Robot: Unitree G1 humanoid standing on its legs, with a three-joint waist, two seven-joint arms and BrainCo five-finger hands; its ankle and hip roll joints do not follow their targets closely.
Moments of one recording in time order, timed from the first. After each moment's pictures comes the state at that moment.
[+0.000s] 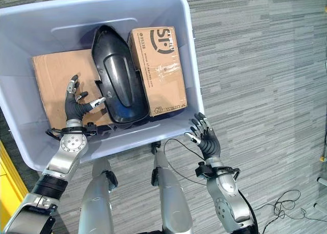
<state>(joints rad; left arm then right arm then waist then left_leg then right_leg) -0.38 0.44 -0.17 0.18 -0.22 -0.13 0.47 0.04 -0.38 0.20 -0.13 0.64 -0.15 -0.10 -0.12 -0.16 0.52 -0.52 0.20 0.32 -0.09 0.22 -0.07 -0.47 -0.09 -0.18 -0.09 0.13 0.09</state>
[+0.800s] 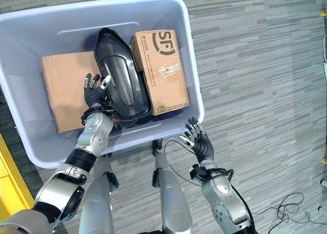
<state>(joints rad) -0.77 0.24 -0.20 0.66 -0.68 -0.24 0.58 0.04 -0.42 0.29 -0.17 0.69 -0.10 -0.20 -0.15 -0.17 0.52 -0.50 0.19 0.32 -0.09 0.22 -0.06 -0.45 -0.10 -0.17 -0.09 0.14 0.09</state>
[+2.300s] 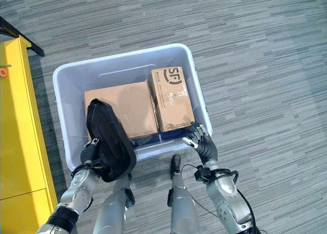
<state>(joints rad) -0.14 0.28 -0.16 0.35 -0.79 -0.11 0.37 0.05 -0.42 0.24 -0.13 0.68 -0.06 -0.12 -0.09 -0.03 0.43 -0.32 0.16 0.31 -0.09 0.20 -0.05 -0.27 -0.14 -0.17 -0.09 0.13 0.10</state>
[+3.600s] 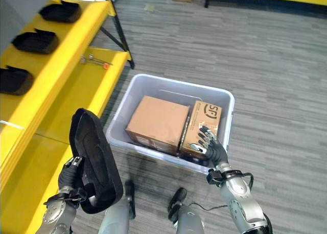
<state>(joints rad) 0.25 0.27 0.00 -0.01 -0.59 -0.12 0.17 0.12 -0.48 0.10 -0.05 0.61 -0.03 -0.01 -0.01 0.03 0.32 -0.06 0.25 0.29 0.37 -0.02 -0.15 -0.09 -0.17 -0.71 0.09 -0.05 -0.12</state>
